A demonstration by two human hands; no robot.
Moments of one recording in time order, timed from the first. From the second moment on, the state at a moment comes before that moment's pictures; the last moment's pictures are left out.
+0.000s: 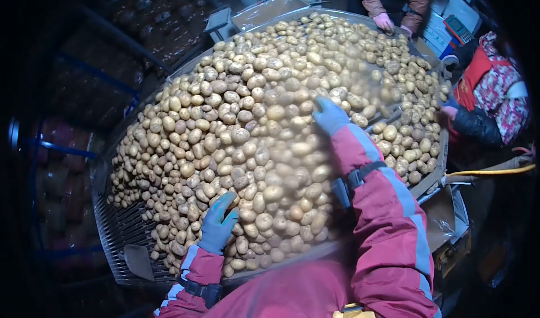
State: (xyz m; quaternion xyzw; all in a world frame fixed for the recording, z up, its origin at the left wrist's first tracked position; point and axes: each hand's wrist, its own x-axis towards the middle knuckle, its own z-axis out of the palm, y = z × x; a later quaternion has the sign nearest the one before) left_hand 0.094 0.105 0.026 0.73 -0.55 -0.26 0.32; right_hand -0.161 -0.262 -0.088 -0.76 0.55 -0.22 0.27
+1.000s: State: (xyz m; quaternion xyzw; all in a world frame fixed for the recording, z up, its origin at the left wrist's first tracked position) left_hand 0.064 -0.211 -0.066 0.73 -0.67 -0.03 0.12; right_hand -0.277 -0.098 -0.062 -0.12 0.40 -0.35 0.84
